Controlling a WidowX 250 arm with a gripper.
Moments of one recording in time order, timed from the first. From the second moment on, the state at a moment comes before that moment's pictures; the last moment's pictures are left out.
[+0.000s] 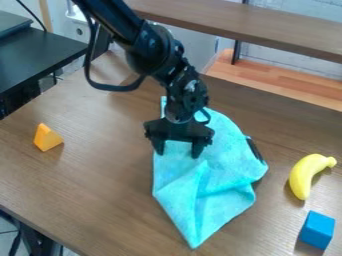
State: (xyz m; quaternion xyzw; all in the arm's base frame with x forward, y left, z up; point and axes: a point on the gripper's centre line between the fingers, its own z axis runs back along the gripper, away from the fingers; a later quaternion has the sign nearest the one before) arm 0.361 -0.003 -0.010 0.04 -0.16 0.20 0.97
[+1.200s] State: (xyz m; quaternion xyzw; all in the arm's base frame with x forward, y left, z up) arm 0.389 -0.004 -0.007 0.03 -0.15 0.24 0.96
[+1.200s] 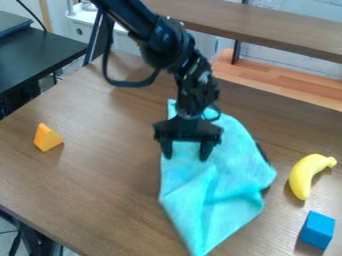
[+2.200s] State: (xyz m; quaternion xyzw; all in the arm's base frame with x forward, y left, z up) arm 0.424 0.021 -0.001 0.04 -0.15 0.18 0.97
